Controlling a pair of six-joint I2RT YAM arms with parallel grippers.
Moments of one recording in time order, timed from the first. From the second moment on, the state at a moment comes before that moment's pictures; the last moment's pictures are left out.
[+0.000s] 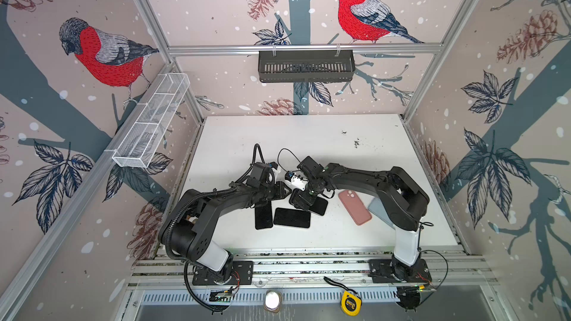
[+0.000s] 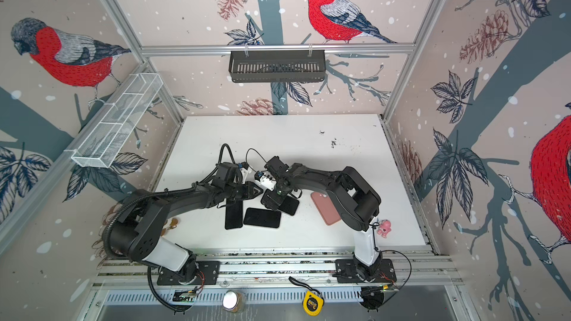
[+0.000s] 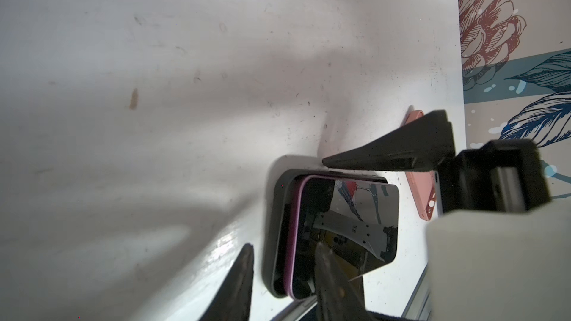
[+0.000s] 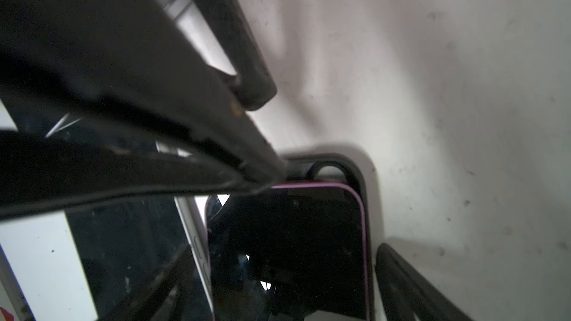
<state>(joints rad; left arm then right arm) -0.44 1.54 0.63 0.04 0.52 -0.53 0.85 1.93 1.25 -0.52 -0.26 -0.21</state>
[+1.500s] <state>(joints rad) -0.64 1.66 0.77 -0.15 0.29 -0.50 0.64 1.40 0.58 -0.15 -0.52 0.82</state>
